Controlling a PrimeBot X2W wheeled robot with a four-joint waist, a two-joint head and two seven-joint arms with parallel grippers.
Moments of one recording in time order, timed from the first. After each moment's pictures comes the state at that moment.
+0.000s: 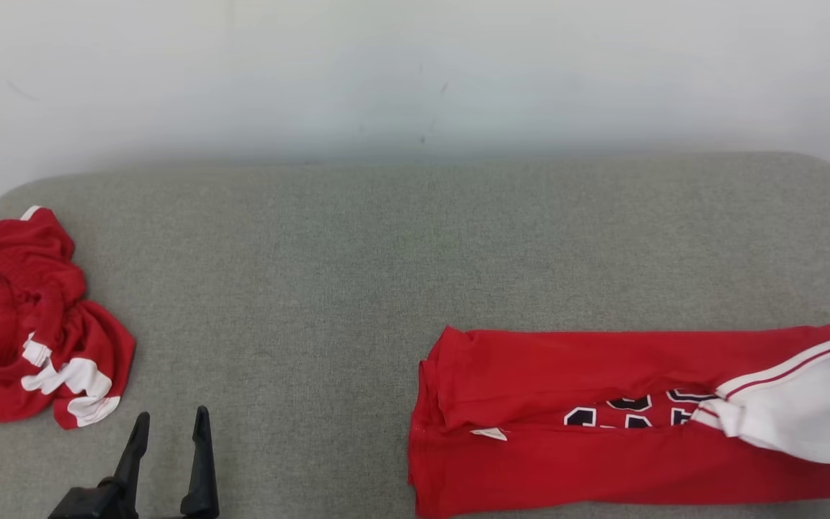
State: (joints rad) left arm -0.01 0.05 0.06 0.19 -0.16 -0.08 -0.26; right arm -0.38 -0.37 -0.31 0.58 0.10 0.13 0.58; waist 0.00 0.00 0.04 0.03
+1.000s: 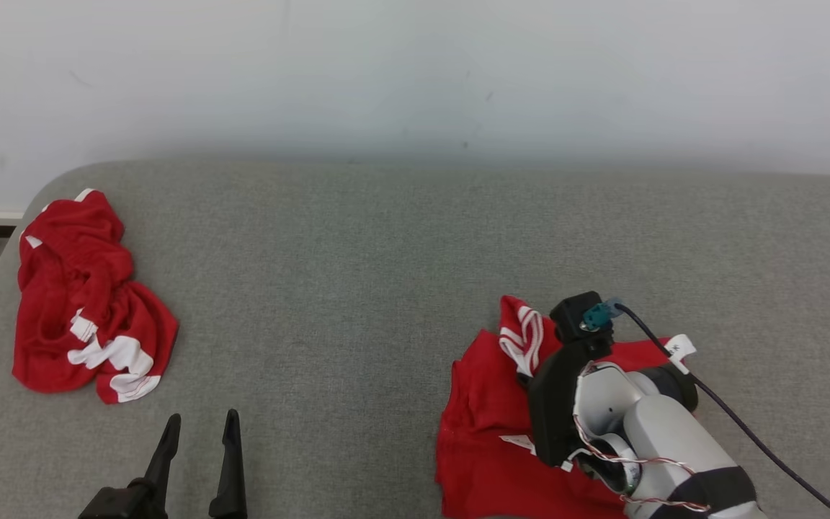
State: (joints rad) left arm 0.01 0.05 -0.01 0.18 -0.19 -0.05 -0.26; right arm -0.48 -0.09 0.34 0.53 0.32 0.13 0.61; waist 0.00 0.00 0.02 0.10
